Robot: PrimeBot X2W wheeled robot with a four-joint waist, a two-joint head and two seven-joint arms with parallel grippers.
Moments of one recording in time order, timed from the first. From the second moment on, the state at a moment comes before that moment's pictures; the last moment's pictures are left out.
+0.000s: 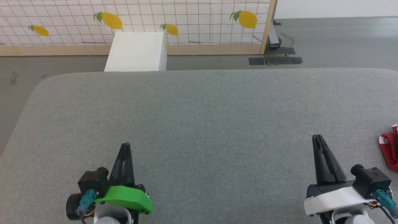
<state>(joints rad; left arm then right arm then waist) -0.03 0.11 -0.17 0.13 -0.33 0.09 -0.26 0.02 -0.05 0.00 0.07 0.19 0.13 -0.26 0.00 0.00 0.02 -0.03</state>
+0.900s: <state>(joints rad) -0.03 0.10 -0.14 0.11 -0.27 0.08 -0.20 0.02 -0.05 0.00 0.06 0.16 0.13 -0.20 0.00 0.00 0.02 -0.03</state>
